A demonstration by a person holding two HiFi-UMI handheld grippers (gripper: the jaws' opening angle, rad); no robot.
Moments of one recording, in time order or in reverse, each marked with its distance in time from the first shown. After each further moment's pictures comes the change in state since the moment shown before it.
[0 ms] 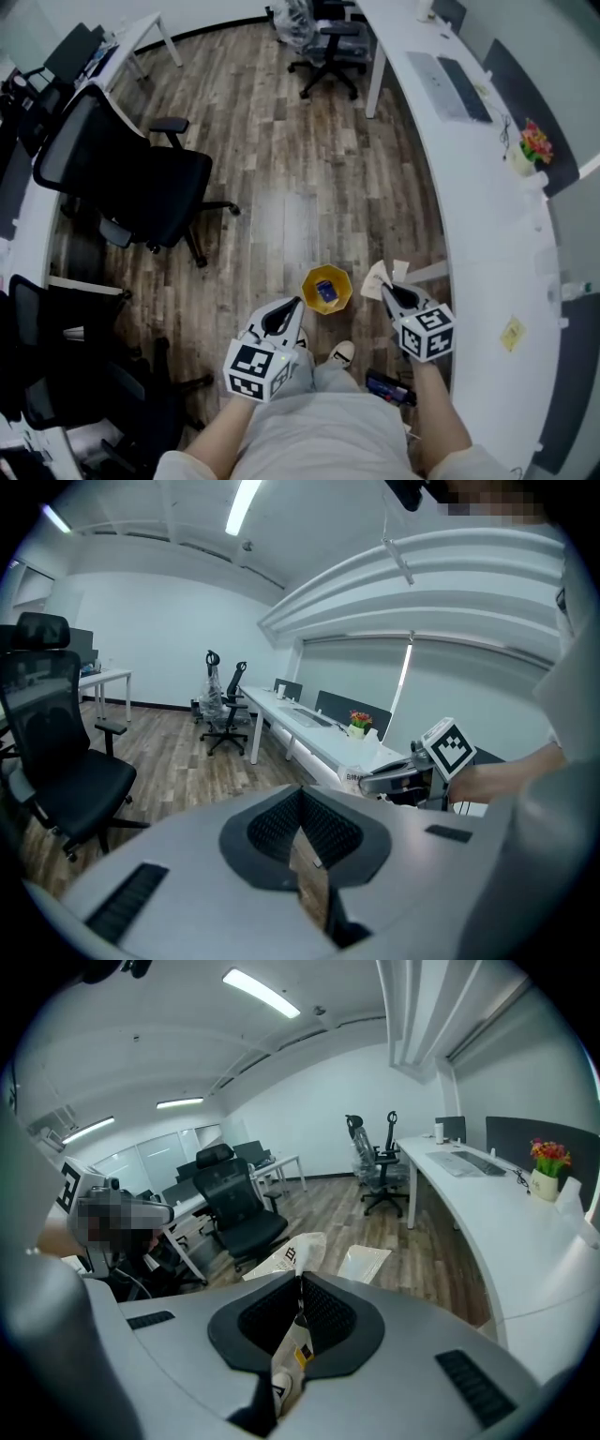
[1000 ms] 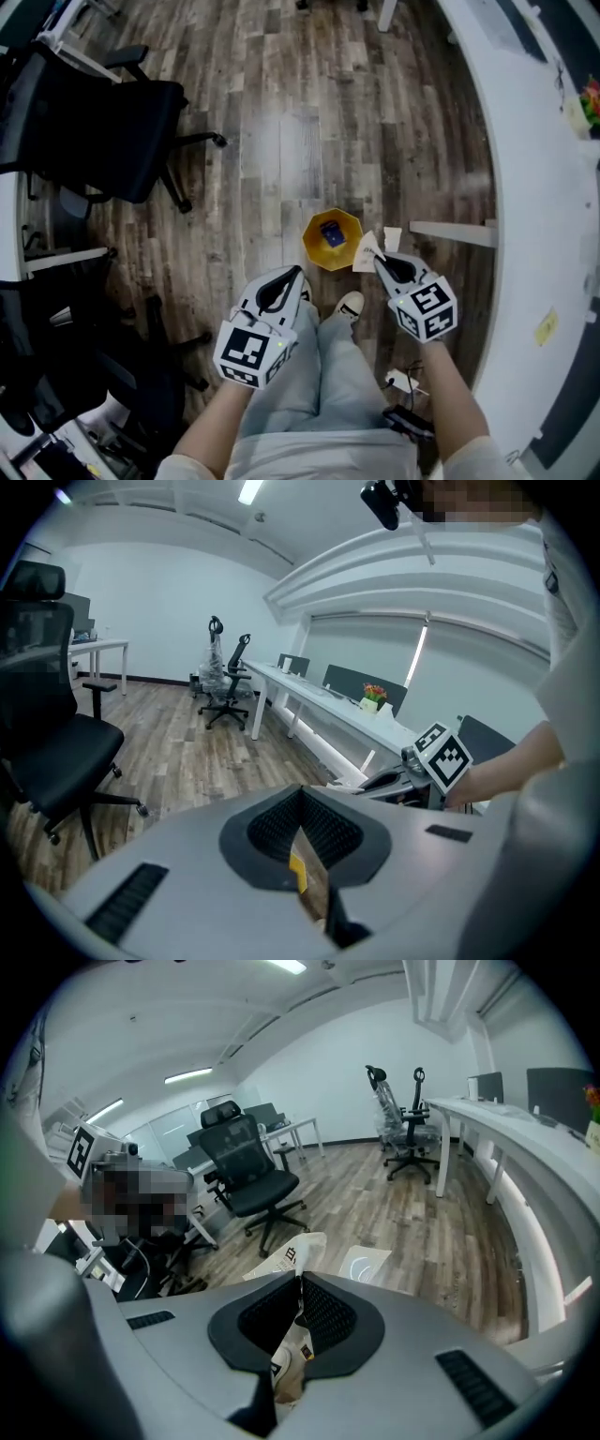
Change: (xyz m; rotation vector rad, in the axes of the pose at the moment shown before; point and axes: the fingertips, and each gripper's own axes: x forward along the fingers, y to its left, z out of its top) left arm 0.098 0.068 -0.099 -0.041 0.104 -0.014; right arm 0.138 -0.018 -0.108 -0.053 0.177 0.140
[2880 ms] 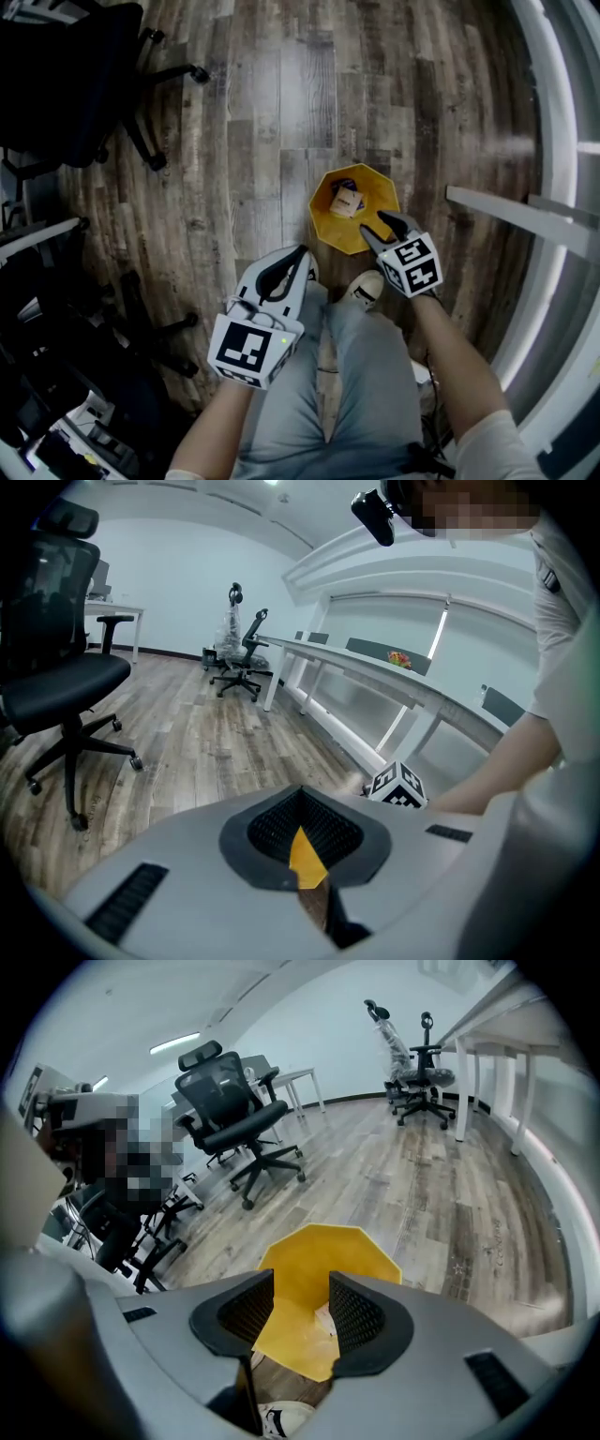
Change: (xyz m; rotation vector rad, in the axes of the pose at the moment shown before) left arm 0.113 0.081 -0.185 -0.092 0.073 0.037; right arm 0.249 -0.062 -0.210 0.019 0.192 0.030
